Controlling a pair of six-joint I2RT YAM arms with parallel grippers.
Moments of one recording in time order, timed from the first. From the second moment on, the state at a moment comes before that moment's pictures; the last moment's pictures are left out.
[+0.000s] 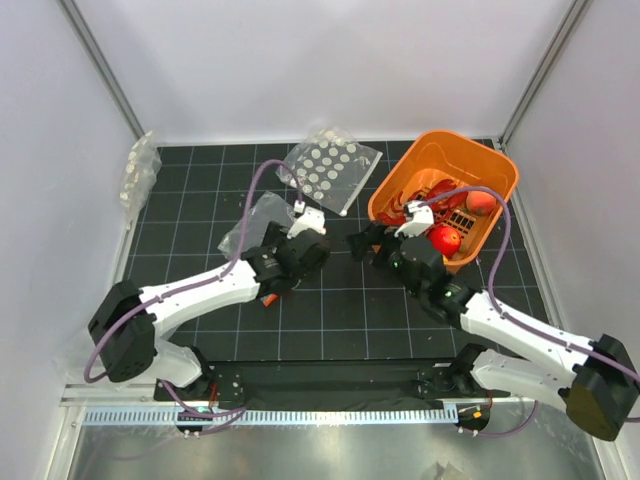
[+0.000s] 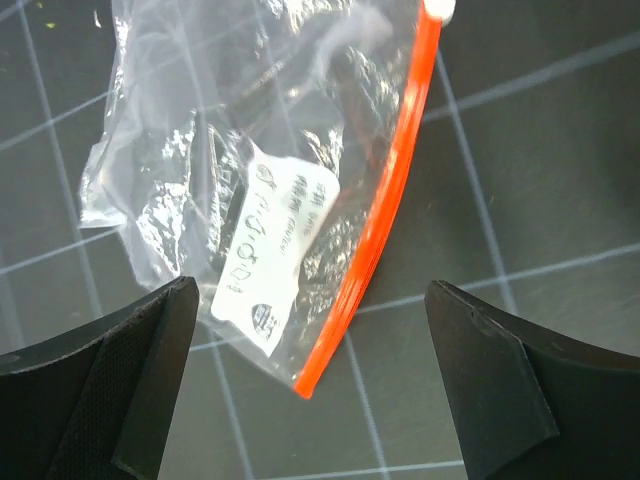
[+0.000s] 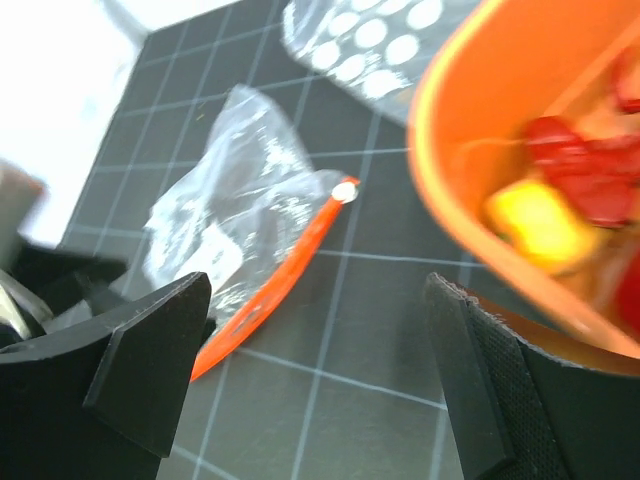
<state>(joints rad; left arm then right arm) -0.95 1.42 1.02 -0.50 -0.66 -0.34 0.78 1.00 0.60 0.16 0.35 0.62</state>
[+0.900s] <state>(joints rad) -1.06 1.93 1.28 -0.84 -0.95 -0.37 0.78 0.81 0.54 0.08 0.54 0.58</state>
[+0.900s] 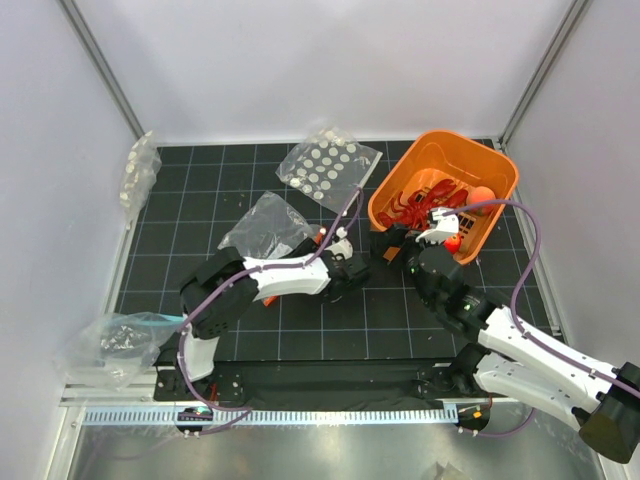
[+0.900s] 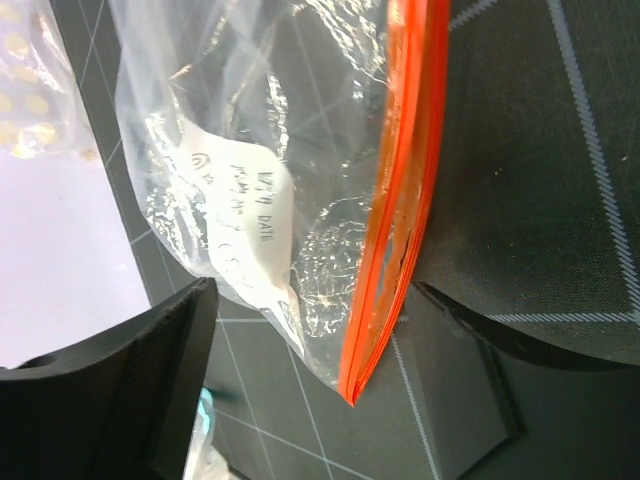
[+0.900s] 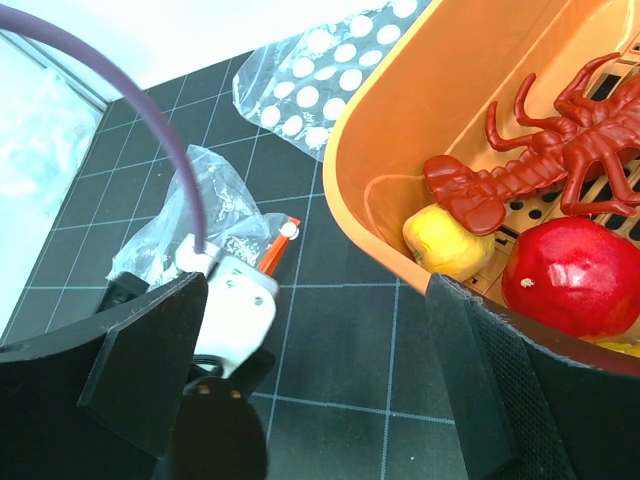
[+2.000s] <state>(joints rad) -1.00 2.15 1.41 -1.06 -1.10 -0.54 0.78 0.77 0.54 0.07 0.54 0.57</state>
